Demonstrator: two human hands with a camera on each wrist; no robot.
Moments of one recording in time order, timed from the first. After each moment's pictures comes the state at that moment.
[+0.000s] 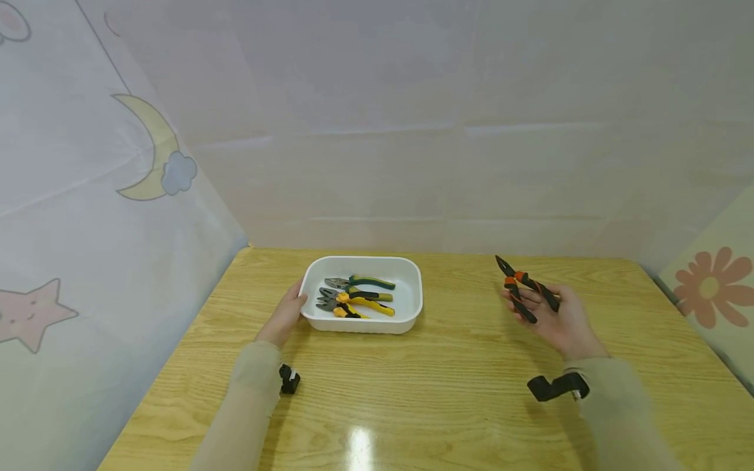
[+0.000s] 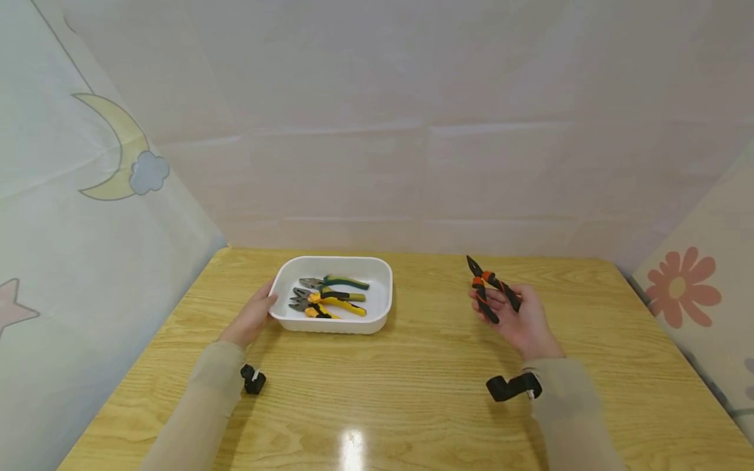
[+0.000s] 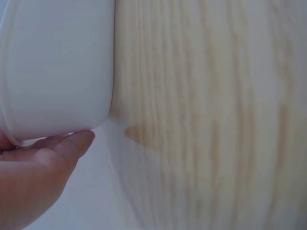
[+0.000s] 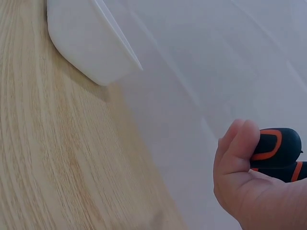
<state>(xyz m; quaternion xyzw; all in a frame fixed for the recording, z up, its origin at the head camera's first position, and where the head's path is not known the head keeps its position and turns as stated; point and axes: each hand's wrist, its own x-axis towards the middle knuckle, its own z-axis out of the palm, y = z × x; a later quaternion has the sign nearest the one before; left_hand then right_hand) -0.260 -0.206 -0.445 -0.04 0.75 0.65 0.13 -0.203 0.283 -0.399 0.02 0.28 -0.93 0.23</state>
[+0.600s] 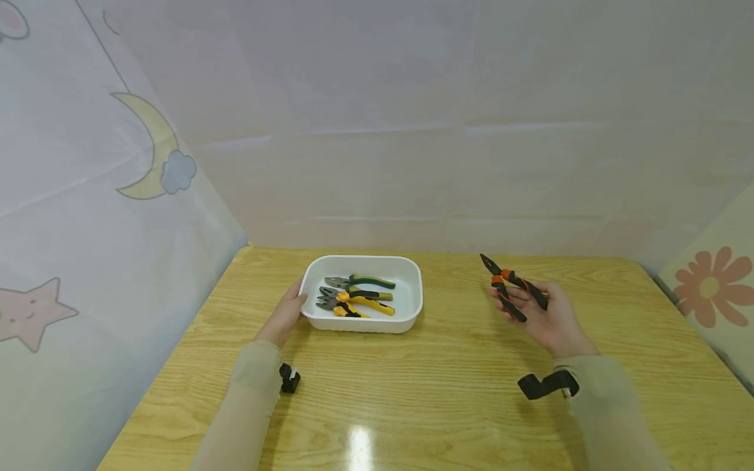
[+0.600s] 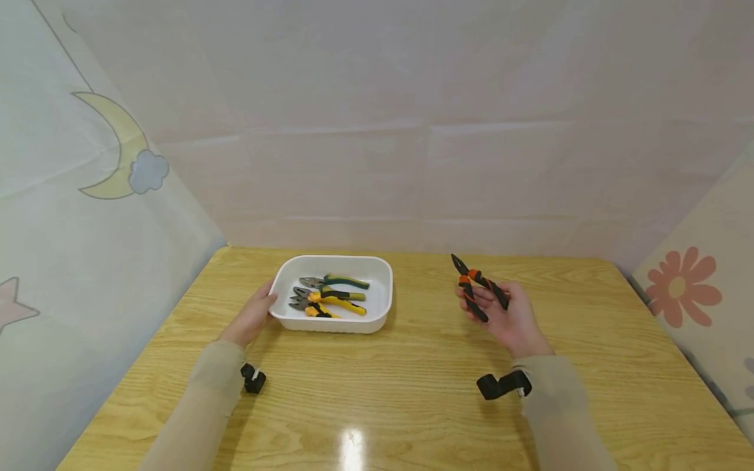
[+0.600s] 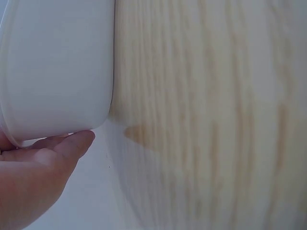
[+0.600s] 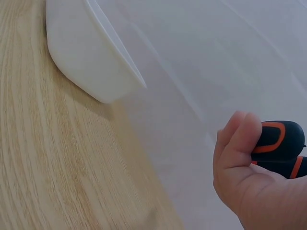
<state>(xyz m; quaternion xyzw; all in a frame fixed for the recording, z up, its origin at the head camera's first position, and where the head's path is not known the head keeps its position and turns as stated) -0.260 -0.205 -0.444 -0.04 0.74 0.65 0.13 -0.205 0.265 -0.394 -0.01 0.32 -0.92 0.24</state>
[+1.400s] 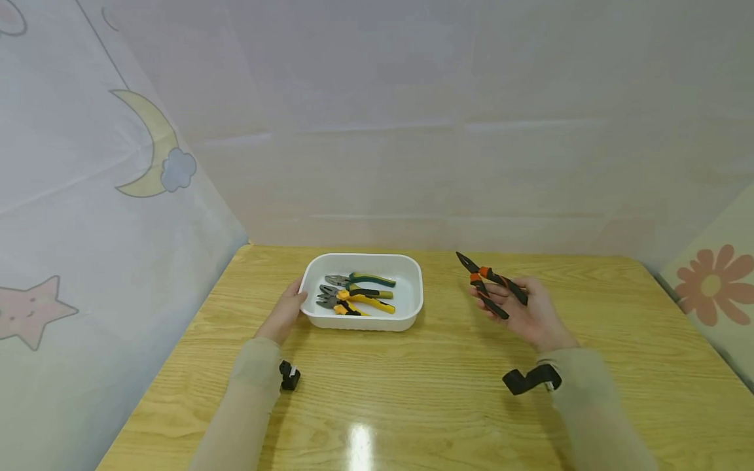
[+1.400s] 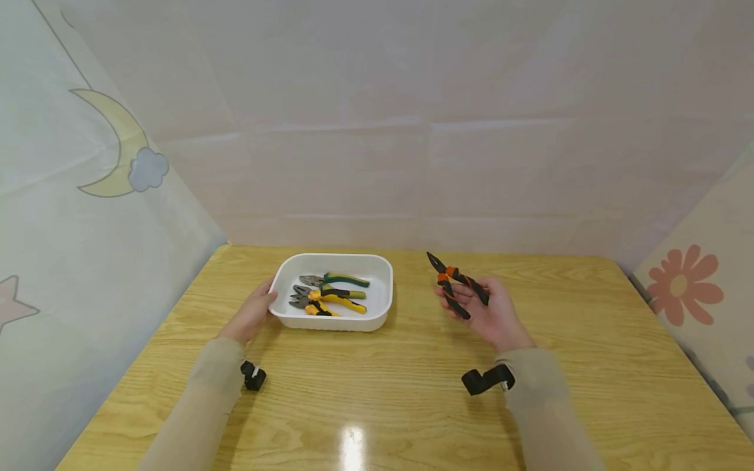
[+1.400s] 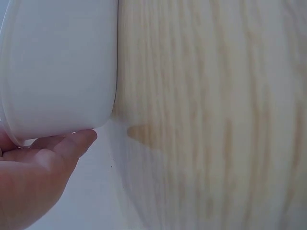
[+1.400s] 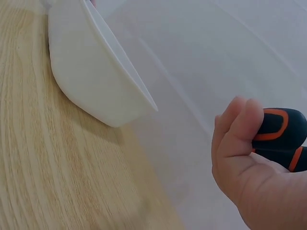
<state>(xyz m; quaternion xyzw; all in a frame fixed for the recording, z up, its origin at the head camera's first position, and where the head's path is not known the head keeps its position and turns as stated) -0.261 -0.205 -0.442 -0.05 0.74 0.66 0.13 -0.215 0.243 -0.399 -0.08 0.32 -0.90 0.29</state>
